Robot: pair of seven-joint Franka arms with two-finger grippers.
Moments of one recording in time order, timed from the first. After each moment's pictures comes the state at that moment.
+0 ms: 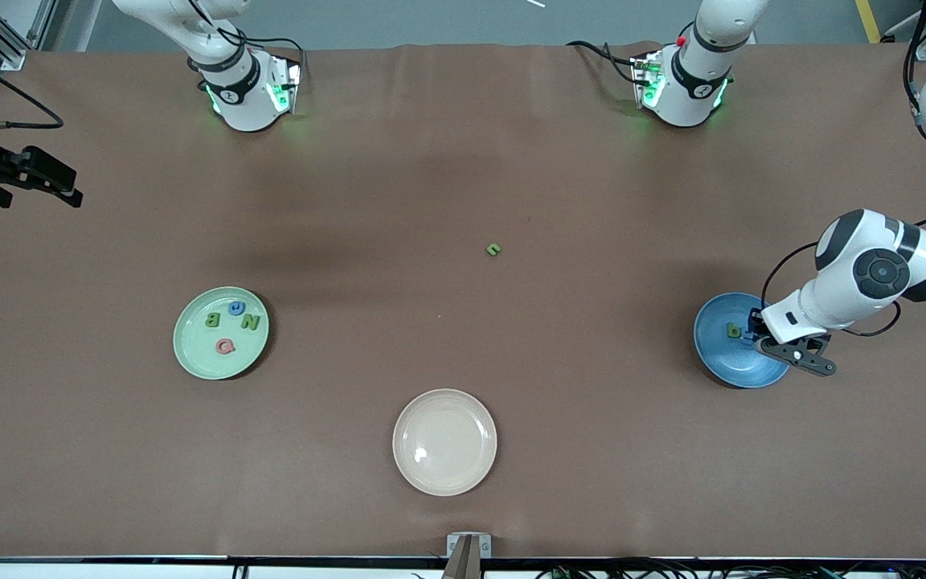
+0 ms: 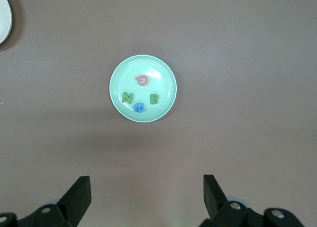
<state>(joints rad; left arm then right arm) 0.99 0.81 -0.96 -1.95 0.99 2.26 -0.08 -0.01 -0.10 -0.03 -1.69 0.00 1.58 -0.03</state>
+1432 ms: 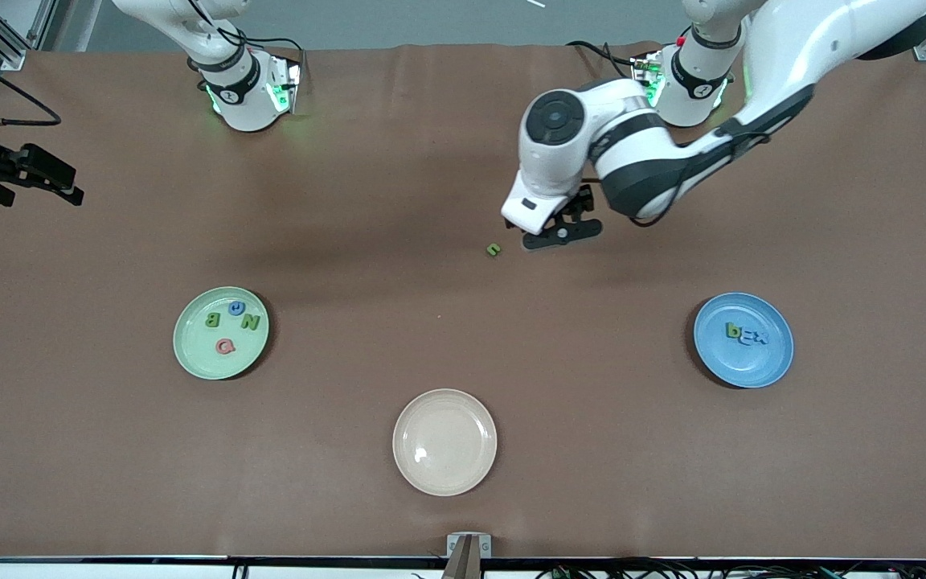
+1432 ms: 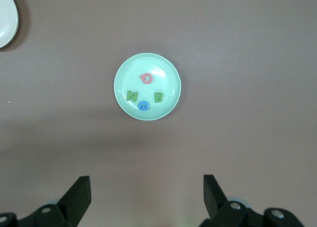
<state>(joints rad) 0.34 0.78 -1.35 -1.86 0.75 1.77 -1.45 -0.01 -0.10 -0.03 -1.68 0.02 1.56 -0.03</state>
